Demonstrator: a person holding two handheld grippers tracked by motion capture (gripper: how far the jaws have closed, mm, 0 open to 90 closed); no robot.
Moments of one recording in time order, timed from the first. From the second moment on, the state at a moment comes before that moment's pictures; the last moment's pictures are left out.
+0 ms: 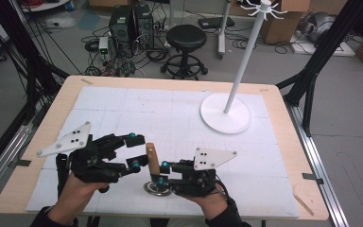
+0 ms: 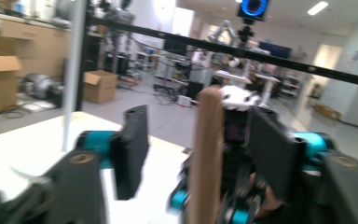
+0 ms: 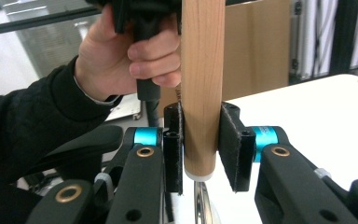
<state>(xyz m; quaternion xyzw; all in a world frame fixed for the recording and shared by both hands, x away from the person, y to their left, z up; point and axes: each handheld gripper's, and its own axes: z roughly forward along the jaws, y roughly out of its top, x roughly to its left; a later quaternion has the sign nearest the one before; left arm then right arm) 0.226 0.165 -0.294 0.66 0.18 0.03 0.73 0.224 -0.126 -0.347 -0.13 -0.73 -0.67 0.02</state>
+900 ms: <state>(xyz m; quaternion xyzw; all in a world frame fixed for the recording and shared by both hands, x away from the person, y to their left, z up) 0.251 0.233 -0.389 0.70 0.27 0.13 0.65 0.329 -0.214 -0.293 -0.27 -0.68 -0.67 -0.14</state>
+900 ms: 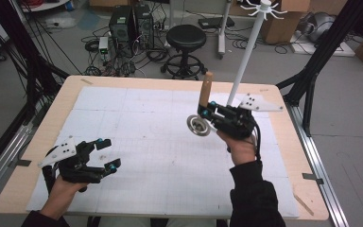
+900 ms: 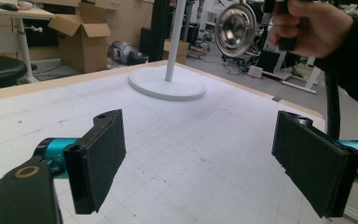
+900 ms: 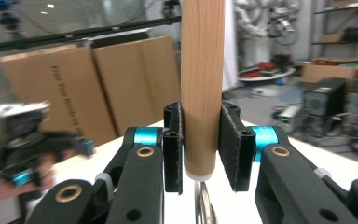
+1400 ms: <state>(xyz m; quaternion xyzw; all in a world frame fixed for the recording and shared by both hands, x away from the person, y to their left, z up) 0.255 0.241 -0.394 0.70 0.28 0.13 0.65 0.380 -0.244 -0.226 -0.31 -0.66 -0.65 -0.20</state>
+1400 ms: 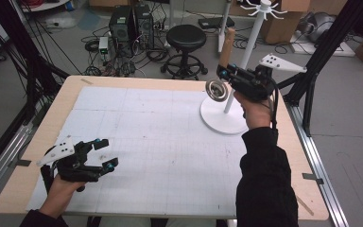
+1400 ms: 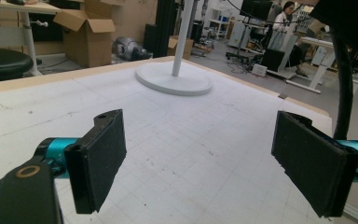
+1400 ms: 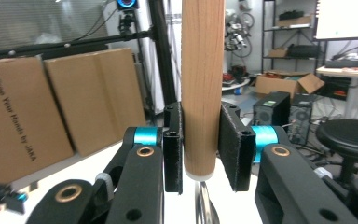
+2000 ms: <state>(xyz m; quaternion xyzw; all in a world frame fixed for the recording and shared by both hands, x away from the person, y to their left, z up) 0.253 0.247 -0.394 0.69 0.29 0.12 0.66 0.422 -0.267 -0.209 -0.37 -0.63 -0.65 -0.21</state>
